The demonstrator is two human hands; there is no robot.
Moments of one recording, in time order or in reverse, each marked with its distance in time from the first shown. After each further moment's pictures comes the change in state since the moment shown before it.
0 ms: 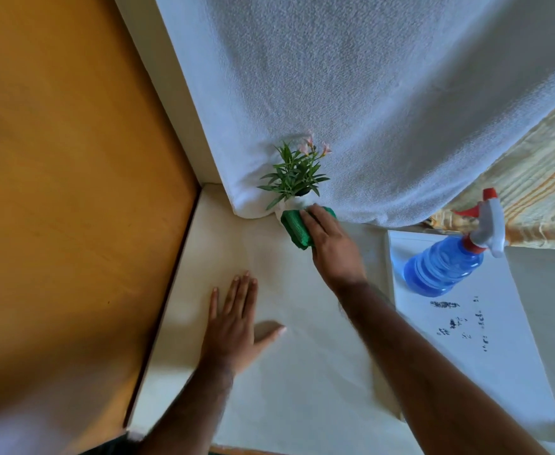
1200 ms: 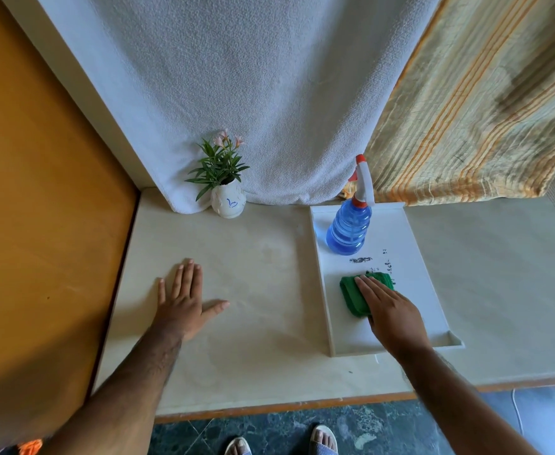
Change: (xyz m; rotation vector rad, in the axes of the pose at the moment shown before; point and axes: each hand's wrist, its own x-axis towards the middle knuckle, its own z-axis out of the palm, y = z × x) left_hand 0.011 0.005 -0.008 0.016 -0.207 -0.079; right_hand -0.247 0.110 -0.125 -0.322 -0.152 0.190
